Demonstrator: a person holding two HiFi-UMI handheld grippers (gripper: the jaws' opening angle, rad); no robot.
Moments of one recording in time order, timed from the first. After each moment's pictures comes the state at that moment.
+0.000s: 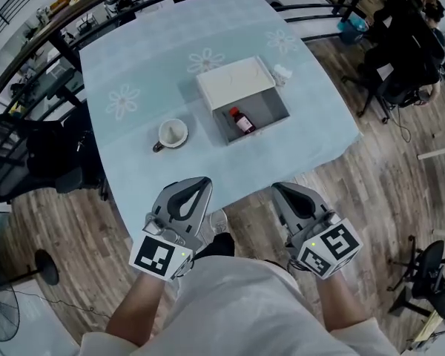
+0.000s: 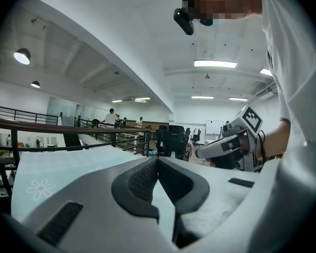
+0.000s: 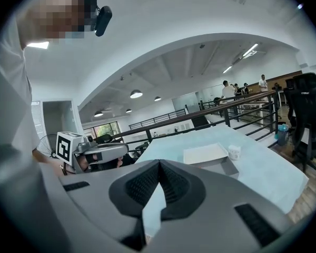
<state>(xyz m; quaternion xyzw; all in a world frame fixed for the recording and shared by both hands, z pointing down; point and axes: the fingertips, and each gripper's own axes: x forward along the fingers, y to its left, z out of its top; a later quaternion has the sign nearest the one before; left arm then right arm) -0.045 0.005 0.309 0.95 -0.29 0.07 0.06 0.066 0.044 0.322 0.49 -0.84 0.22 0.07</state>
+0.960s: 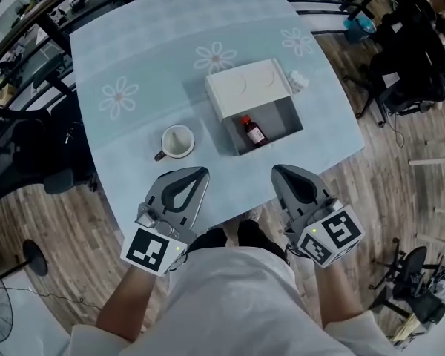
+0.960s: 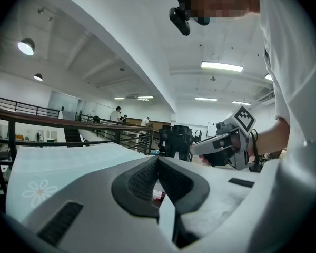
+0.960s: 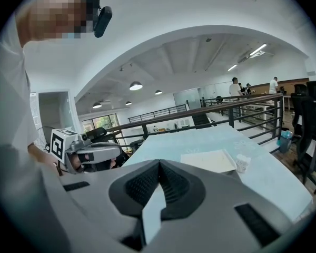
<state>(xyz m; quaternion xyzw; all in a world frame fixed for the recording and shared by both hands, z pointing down) -0.073 -0.096 0.328 0.95 -0.29 0.06 0.10 0.044 -0.075 0.338 0.49 -0.84 0.21 0.12</state>
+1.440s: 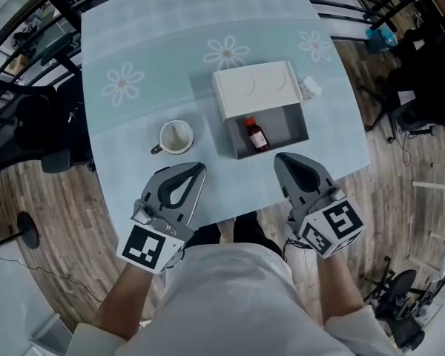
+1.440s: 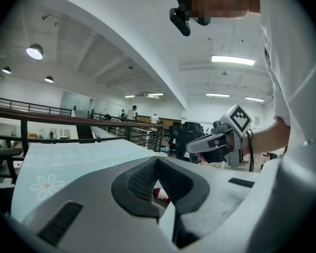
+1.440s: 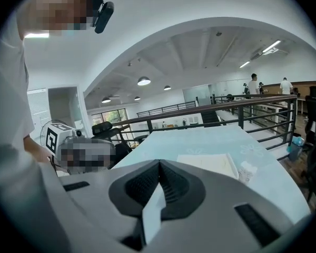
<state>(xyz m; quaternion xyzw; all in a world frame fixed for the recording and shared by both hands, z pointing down) -0.060 -0.117 0.344 0.93 -0.35 0.07 0.11 0.069 -0.123 0.357 0.44 -0.86 0.20 0.15</state>
